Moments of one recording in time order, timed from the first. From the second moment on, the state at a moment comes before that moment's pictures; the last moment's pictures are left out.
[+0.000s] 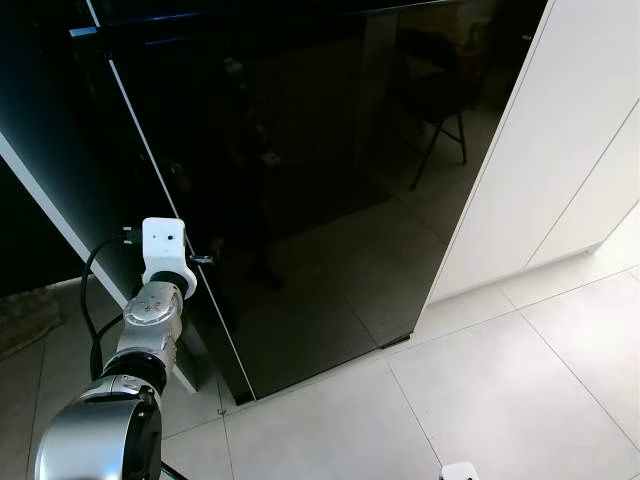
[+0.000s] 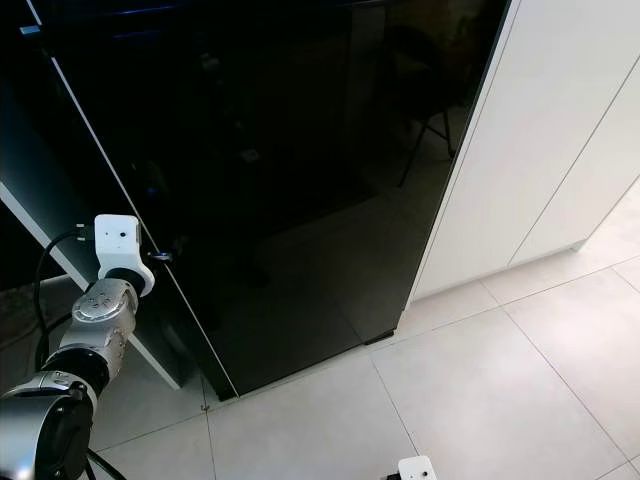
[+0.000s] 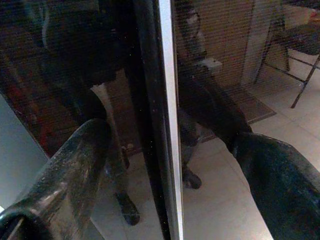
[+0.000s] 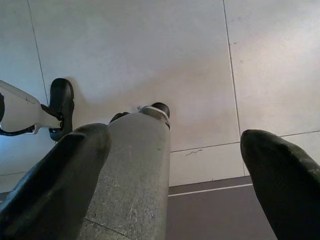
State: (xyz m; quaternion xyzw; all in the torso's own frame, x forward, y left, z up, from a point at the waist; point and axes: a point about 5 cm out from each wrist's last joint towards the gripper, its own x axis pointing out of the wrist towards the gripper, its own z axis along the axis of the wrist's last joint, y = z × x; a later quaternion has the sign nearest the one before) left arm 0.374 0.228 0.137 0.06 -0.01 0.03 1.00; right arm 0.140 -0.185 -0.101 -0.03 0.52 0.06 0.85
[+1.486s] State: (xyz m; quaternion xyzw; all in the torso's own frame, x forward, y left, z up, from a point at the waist) left arm 0.277 0.214 0.000 0.06 0.19 -0.01 0.98; right arm 0.137 -0.181 -0.103 0.06 0.51 -0.01 0.86
